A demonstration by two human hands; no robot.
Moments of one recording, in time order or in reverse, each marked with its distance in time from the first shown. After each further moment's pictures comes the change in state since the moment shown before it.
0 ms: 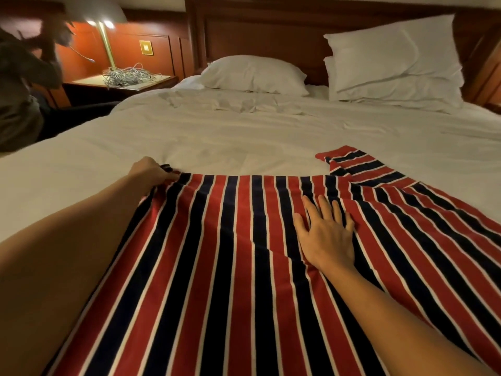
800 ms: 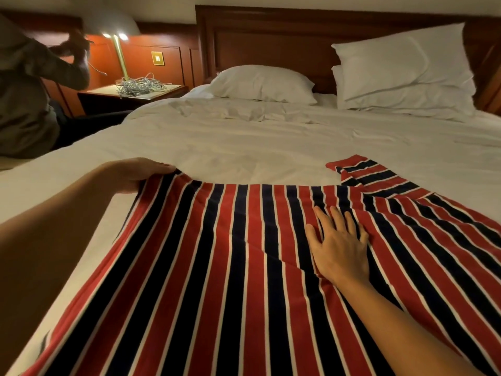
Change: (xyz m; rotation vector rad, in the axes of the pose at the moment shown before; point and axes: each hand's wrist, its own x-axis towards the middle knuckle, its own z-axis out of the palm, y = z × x) left_hand 0.001 -0.008 -0.060 -0.350 -0.554 -0.051; right_hand 0.000 0.002 0.003 -0.001 0.021 0.018
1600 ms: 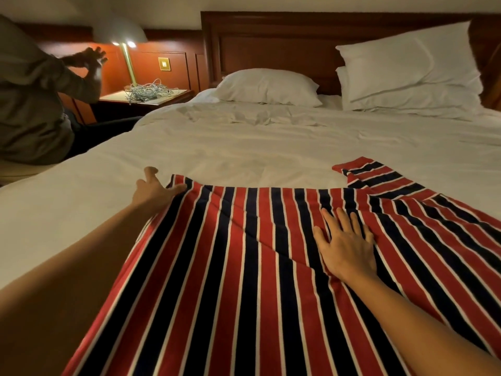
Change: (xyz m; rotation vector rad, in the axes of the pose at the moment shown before) left_hand 0.004 -0.044 0.030 0.237 0.630 0.071; right_hand 0.010 0.003 0.007 -0.042 -0.091 0.010
